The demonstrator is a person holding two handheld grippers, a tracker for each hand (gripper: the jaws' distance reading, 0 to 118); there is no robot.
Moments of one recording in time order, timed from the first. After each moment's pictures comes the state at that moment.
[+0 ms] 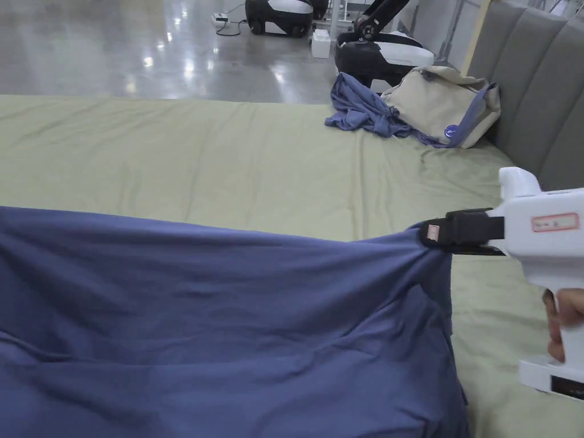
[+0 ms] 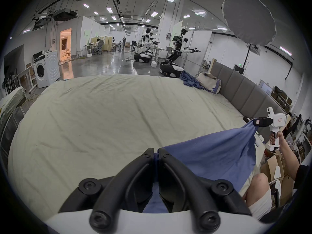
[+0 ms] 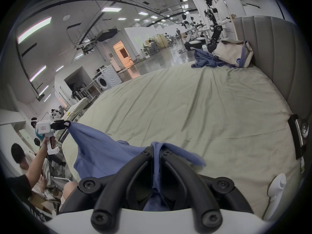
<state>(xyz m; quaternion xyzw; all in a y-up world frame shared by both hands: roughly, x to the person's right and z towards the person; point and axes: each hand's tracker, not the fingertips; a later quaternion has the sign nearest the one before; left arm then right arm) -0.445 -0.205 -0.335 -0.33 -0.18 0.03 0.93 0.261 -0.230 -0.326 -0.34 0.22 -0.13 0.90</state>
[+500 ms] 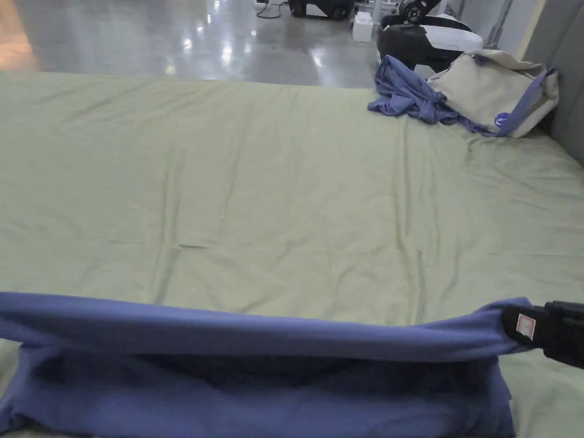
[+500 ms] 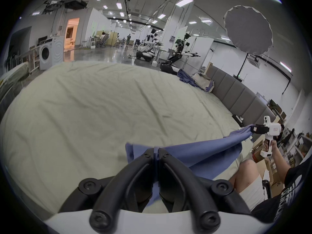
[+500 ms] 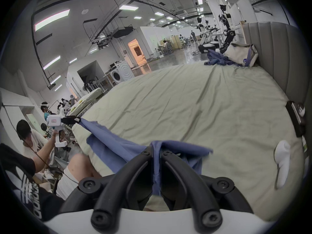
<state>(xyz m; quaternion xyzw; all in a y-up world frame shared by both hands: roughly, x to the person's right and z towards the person) -0.476 -0.271 -0.195 -0.34 -0.18 0.11 0.92 0.256 -0.260 -0.199 -0.34 0.28 -0.10 0.90</state>
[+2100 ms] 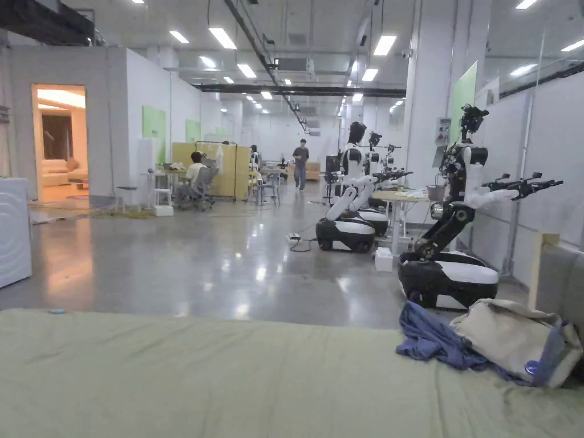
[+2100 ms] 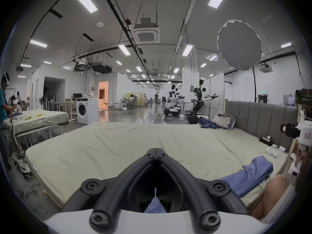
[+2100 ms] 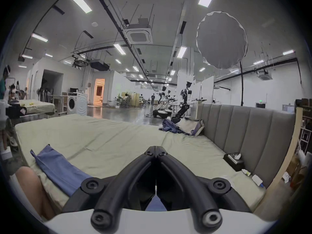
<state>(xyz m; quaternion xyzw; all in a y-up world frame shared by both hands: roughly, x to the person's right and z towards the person) -0.361 -0.245 -0.075 -0.05 0.01 0.00 1.00 0.150 -0.241 -0.086 -0.02 0.01 0.05 1.00</state>
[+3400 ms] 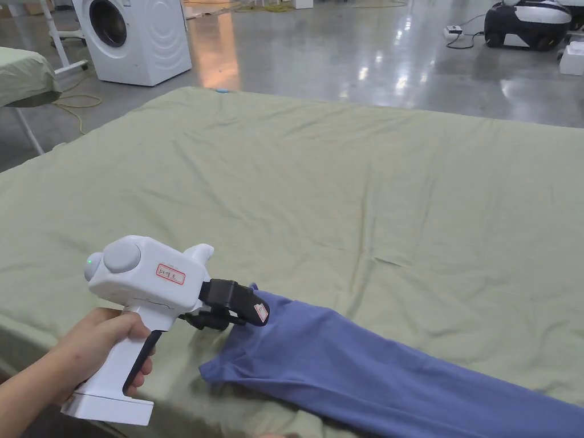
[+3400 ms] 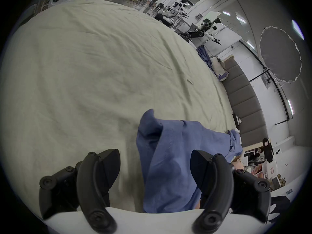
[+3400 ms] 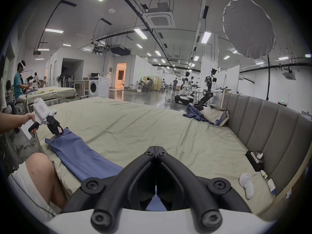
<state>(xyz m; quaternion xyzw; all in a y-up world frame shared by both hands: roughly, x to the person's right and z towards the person) -0.493 -0.335 -0.253 -0.50 -0.17 0.23 0.82 0.122 -0.251 -0.114 -0.11 0.12 0.09 0.98</state>
